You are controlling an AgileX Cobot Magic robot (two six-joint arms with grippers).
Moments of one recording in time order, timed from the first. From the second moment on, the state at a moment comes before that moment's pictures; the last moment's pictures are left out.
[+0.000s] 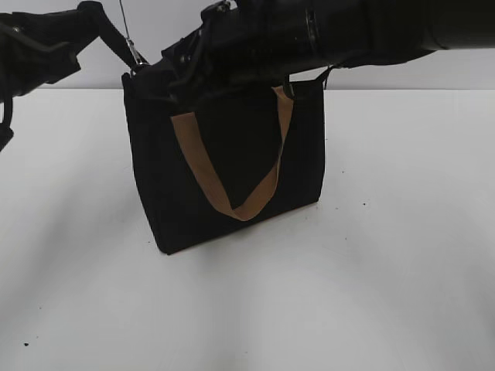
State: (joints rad) left arm -0.37 1.27 -0.57 0.30 -0.67 -0.39; right arm 0.57 1.81 -1.29 1.48 0.48 -1.72
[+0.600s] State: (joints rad) left arm -0.37 1.27 -0.57 0.30 -0.69 -0.40; right arm 0.59 1.82 -1.29 1.48 0.46 -1.72
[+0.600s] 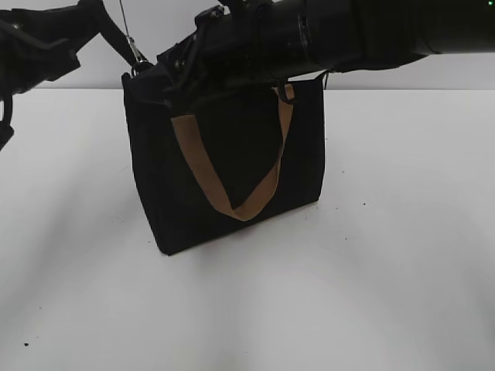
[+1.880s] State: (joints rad) left arm -0.37 1.27 -0.57 0.31 -0.70 -0.40; right arm 0.59 1.82 -1.29 1.48 0.46 -1.67
